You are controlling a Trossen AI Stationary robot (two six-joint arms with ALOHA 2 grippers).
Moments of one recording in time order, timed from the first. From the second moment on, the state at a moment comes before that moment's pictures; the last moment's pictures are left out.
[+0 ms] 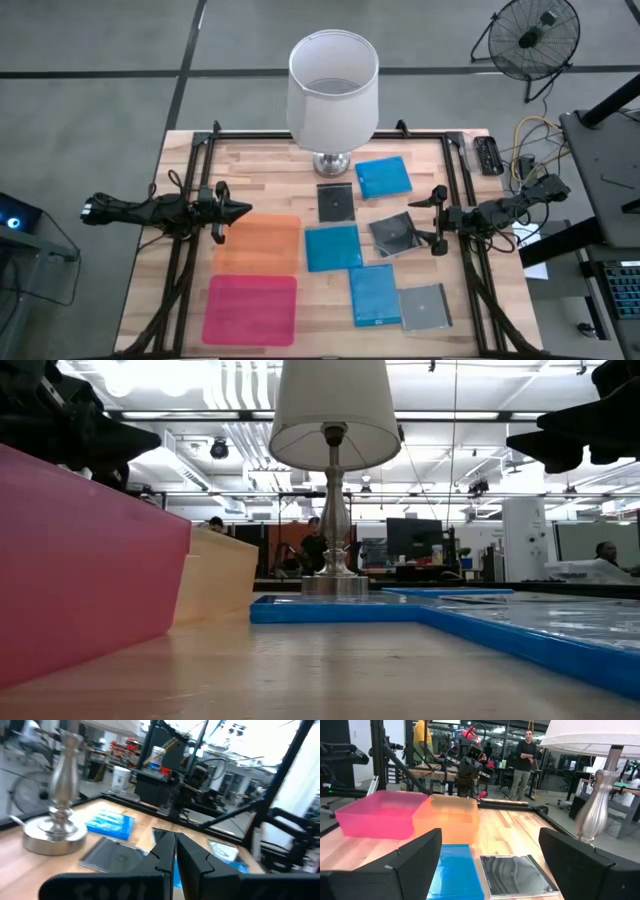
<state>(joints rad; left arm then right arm) -0.14 0.04 0.01 0.06 -0.30 -0.29 0.44 0.05 0.01 0.08 0.52 -0.10</state>
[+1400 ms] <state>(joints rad) -0.14 0.69 0.73 0.13 -0.34 -0.23 0.44 0.19 0.33 0.28 0.53 -0.05</state>
